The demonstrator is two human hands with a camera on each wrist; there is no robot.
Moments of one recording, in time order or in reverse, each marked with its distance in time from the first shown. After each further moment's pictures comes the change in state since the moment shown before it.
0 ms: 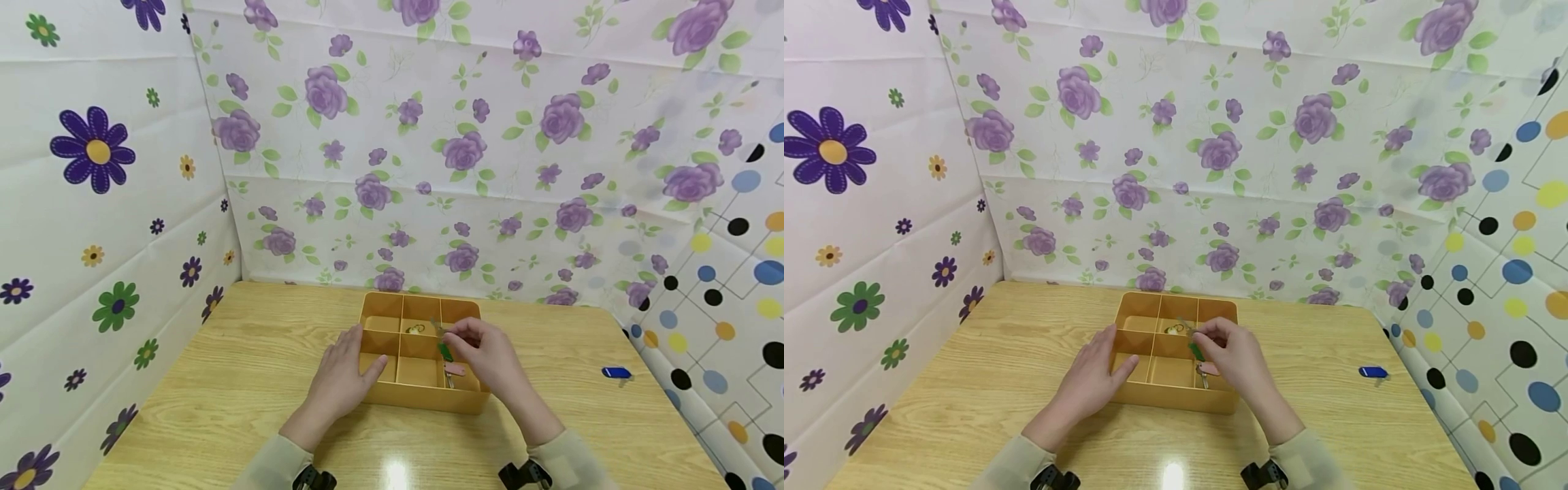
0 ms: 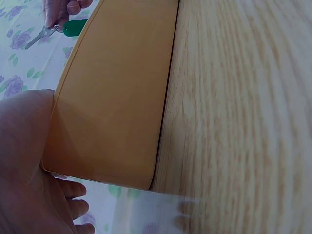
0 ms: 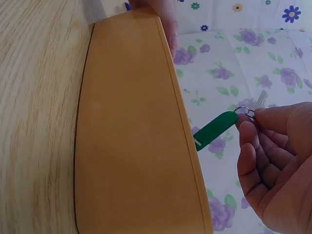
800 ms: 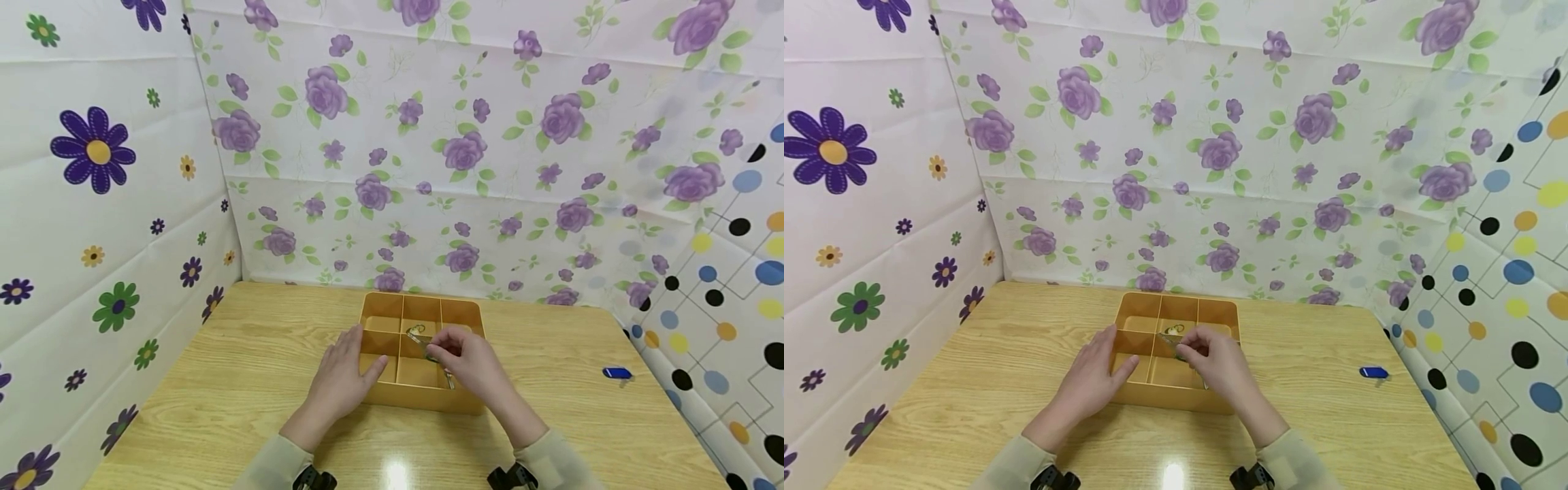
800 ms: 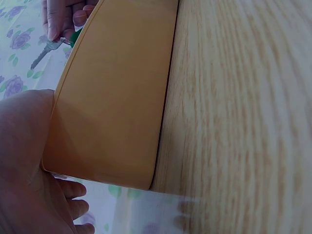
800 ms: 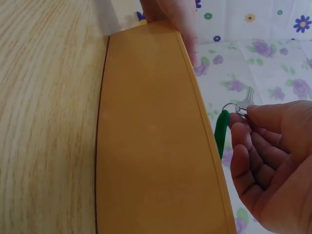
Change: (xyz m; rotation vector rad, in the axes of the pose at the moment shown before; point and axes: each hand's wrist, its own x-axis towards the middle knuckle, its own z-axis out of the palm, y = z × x) left_hand 0.001 -0.001 0.001 -0.006 0.008 -0.004; right_hand 0.000 0.000 0.025 -0.041 -0.083 0.015
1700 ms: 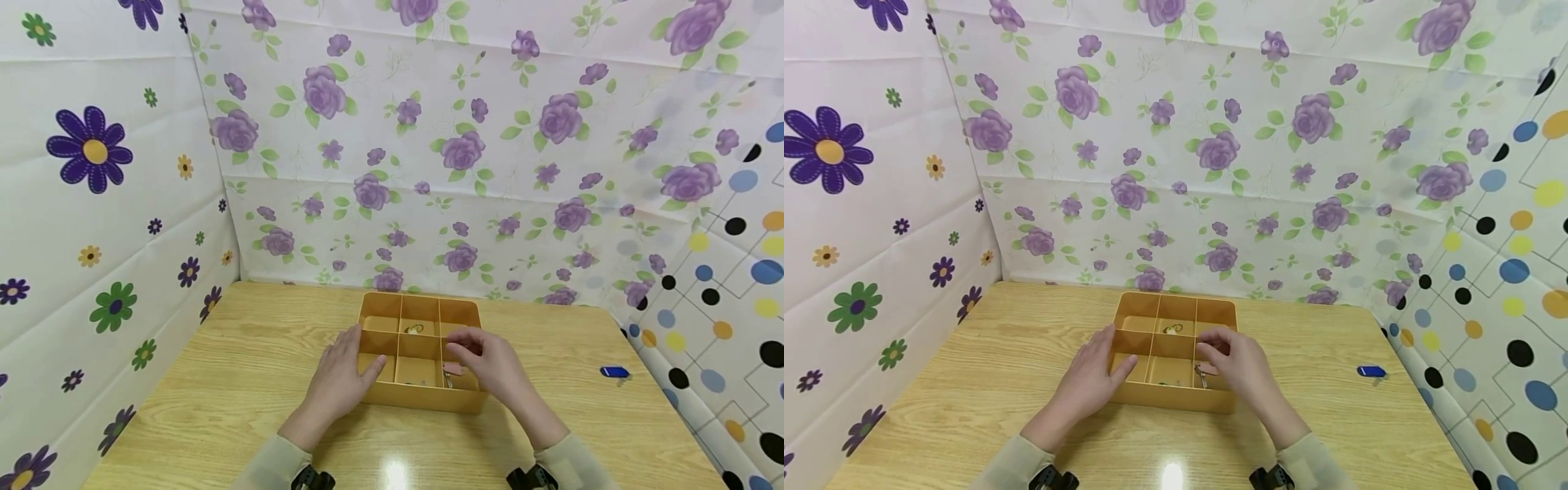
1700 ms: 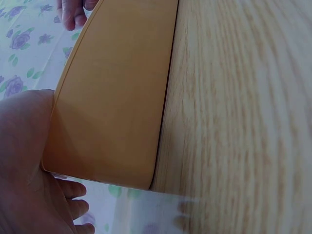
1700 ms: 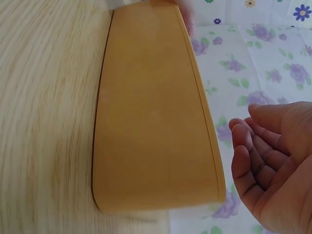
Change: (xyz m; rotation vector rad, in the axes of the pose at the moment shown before) left_hand -0.001 -0.001 0.000 0.011 -0.007 0.009; right_hand -0.008 0.016 -0.028 -0.105 0.057 0.019
